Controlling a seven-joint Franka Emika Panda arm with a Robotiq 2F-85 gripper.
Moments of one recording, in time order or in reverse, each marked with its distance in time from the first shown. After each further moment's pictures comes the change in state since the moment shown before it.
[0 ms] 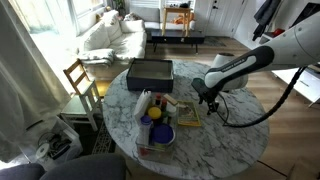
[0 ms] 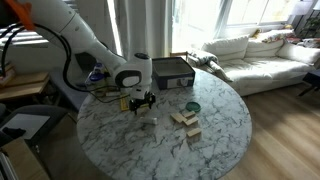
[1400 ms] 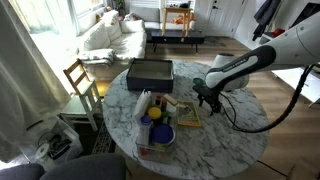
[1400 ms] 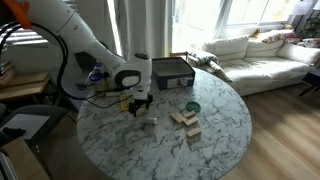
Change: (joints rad) arm 0.000 -0.011 -0.001 -0.014 -0.012 -0.034 -0.210
